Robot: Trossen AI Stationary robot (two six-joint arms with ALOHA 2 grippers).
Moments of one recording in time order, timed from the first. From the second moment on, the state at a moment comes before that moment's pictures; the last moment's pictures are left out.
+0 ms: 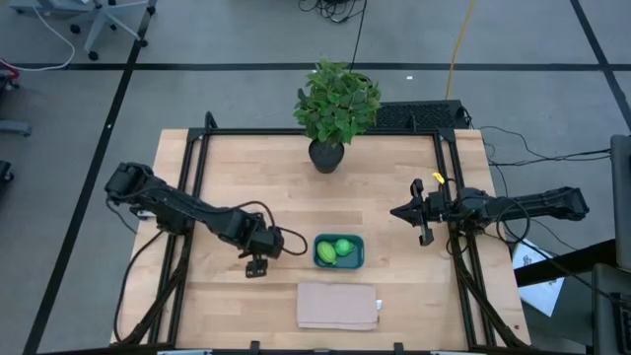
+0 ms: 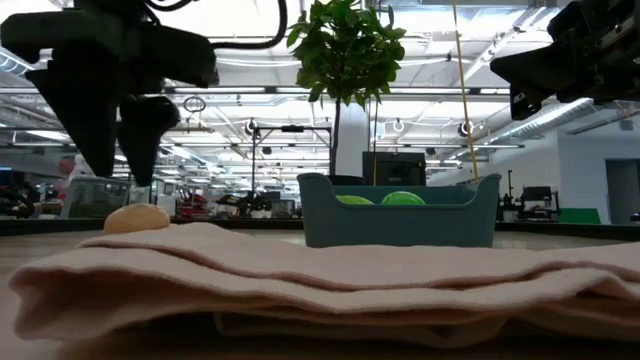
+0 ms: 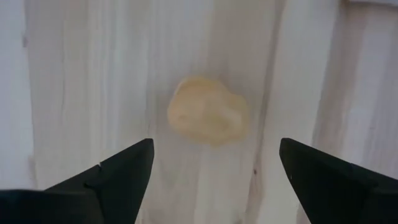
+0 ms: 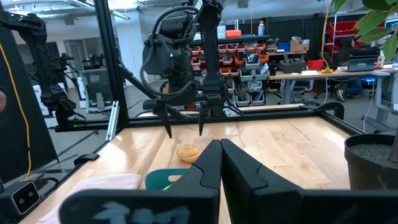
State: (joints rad) left arm -0.31 1.56 1.02 -0.83 -0.03 -0.40; right arm 0.06 0.32 0.02 0.39 0.00 0.09
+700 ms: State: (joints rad) left arm -0.39 1.56 1.02 -0.79 -0.37 0.59; right arm 0.06 0.32 0.02 0.39 0.00 0.09
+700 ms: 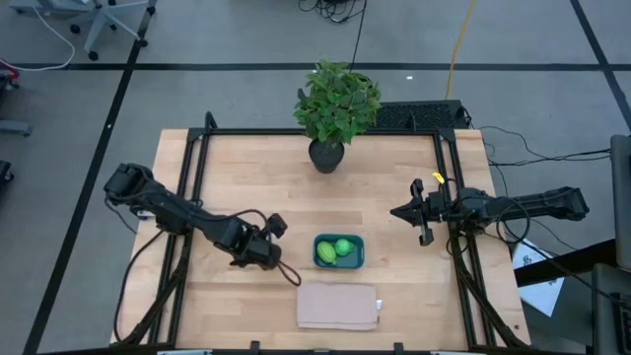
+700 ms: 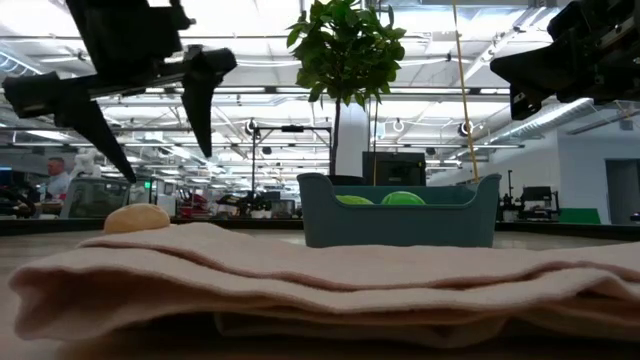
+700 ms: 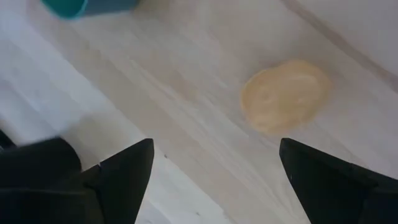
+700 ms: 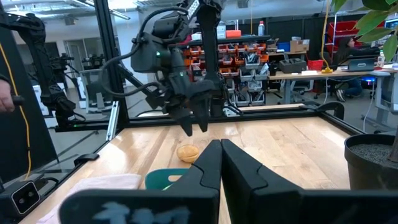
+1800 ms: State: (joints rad) left arm -0.37 1.57 1.02 -0.83 -0.27 -0.40; right arm 0.06 0.32 0.02 0.39 0.00 0.09
